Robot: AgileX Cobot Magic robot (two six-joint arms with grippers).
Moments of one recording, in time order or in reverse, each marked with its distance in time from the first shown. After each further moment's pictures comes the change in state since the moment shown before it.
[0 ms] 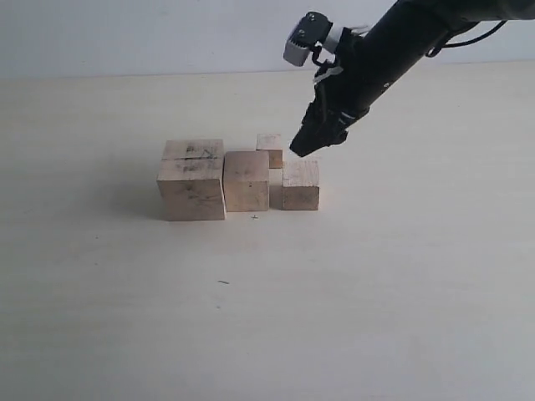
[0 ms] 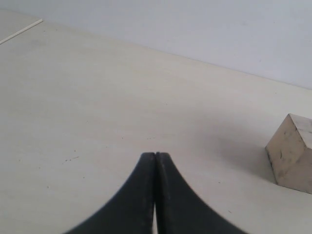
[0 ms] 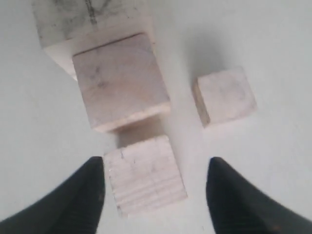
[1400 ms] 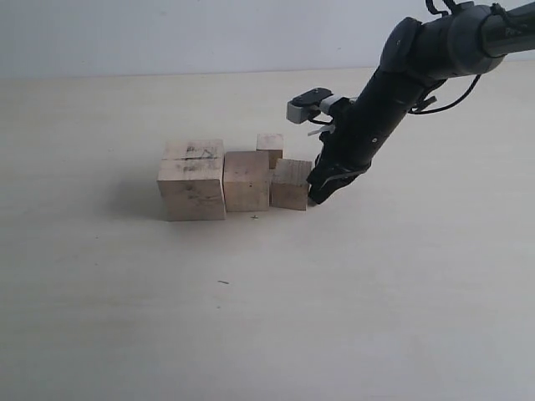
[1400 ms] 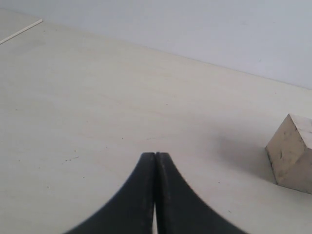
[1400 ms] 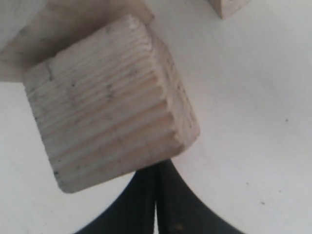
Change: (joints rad) left arm 0.000 0.000 0.000 0.000 0.000 0.000; right arm 0.000 0.187 0.000 -0.093 0.018 0.304
